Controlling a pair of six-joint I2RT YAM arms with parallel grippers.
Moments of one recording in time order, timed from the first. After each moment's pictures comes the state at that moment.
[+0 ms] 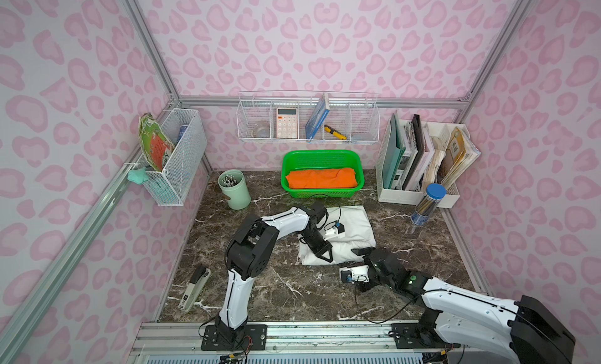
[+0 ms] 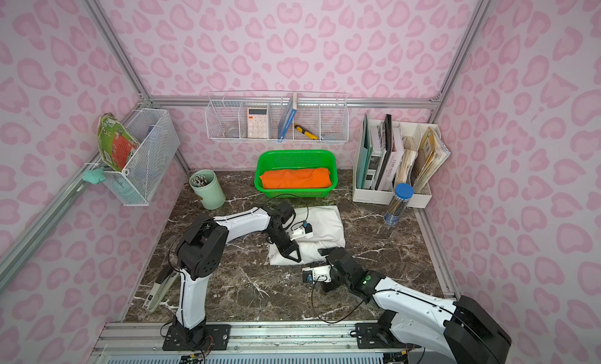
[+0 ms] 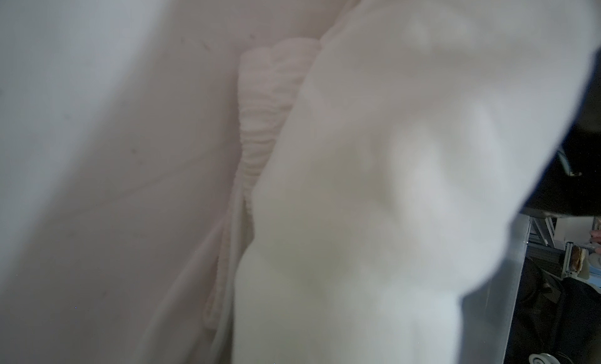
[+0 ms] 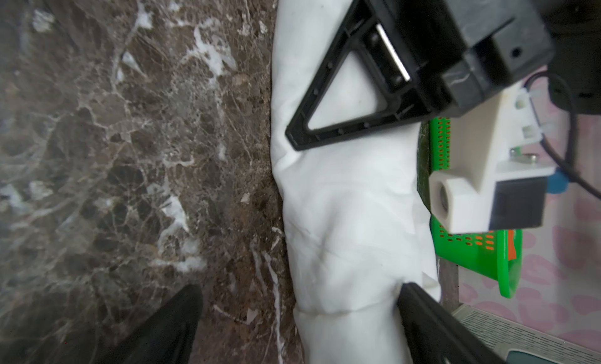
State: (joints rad) left arm -0.61 2.09 1.44 -0.86 0.68 0.41; right arm 0.87 1.08 0.36 0.01 0.09 -1.00
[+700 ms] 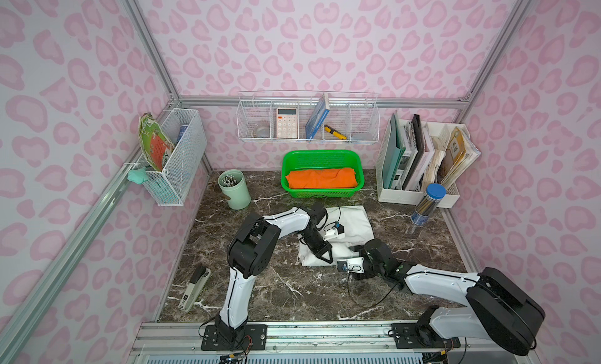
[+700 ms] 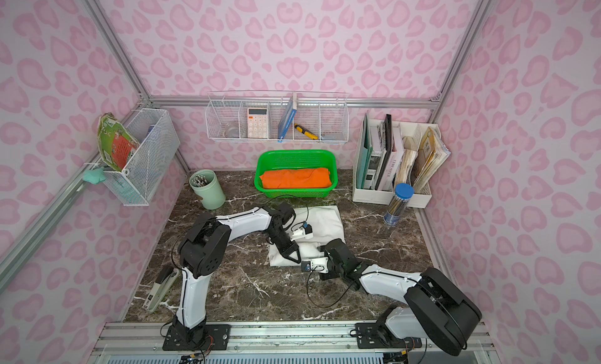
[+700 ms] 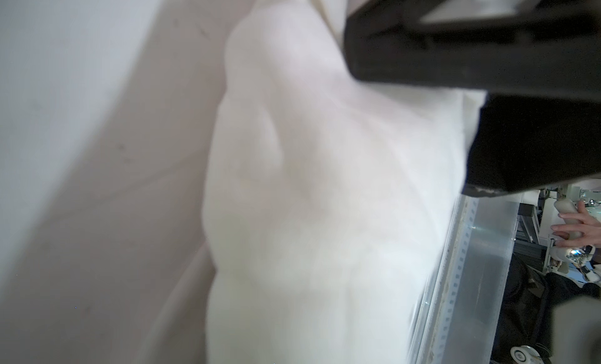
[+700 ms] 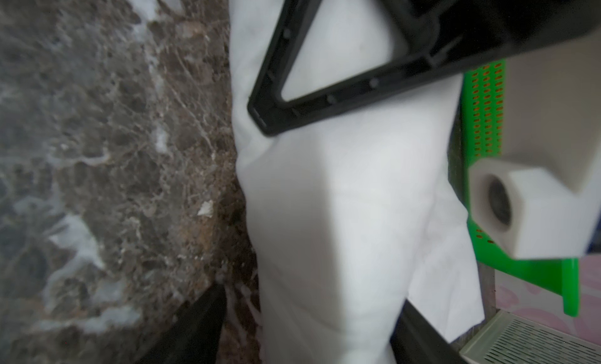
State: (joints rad) left arm -0.61 2.12 1.45 -0.88 0.70 0.42; right arm 0.76 1.34 0.40 0.19 -0.01 -1.02
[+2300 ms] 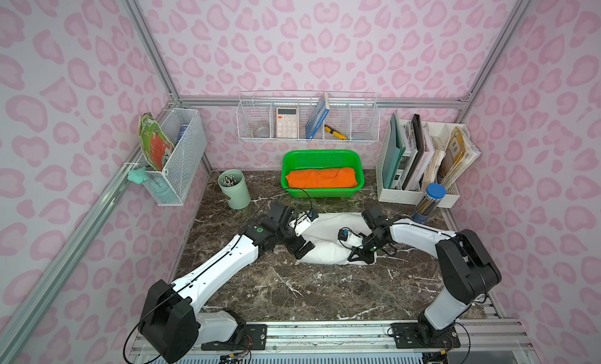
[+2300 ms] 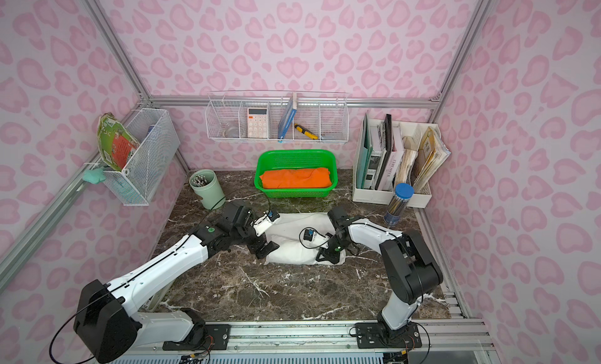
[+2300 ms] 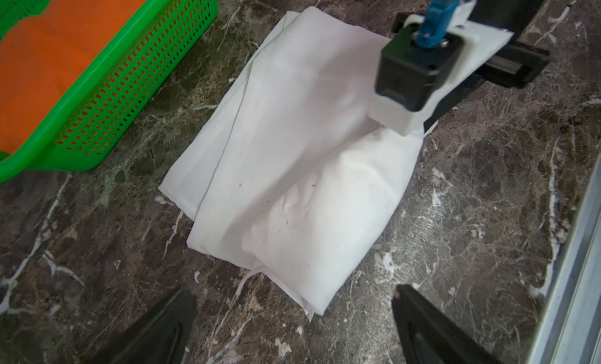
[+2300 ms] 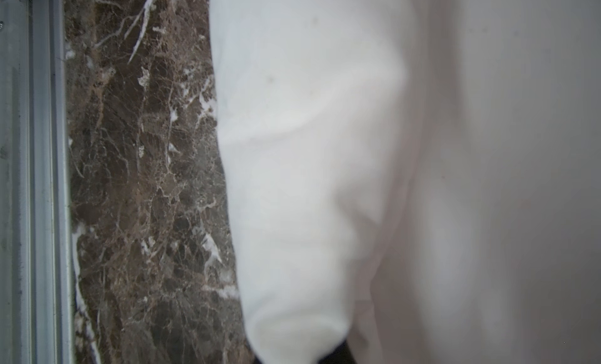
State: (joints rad) left arm -0.59 1.29 0.99 -0.54 0.21 0.41; right arm 0.48 1.73 0.99 -0.66 -0.60 -0.82
